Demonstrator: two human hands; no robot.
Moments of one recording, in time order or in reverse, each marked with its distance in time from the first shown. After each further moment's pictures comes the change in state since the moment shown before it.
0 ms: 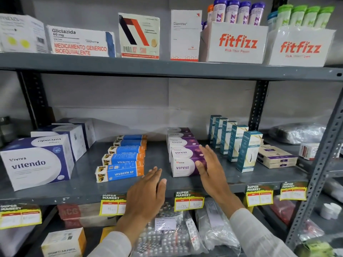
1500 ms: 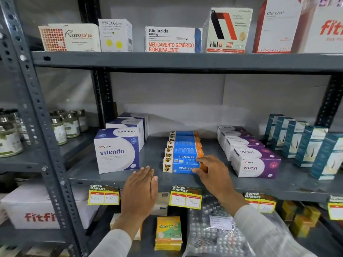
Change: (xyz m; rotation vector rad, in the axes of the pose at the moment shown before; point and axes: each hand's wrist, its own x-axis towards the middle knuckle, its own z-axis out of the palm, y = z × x) left_hand -0.048 -0.205 -0.074 0.189 0.156 -0.160; right_hand 0.003 -0.135 0.147 -0.165 -0.148 -0.085
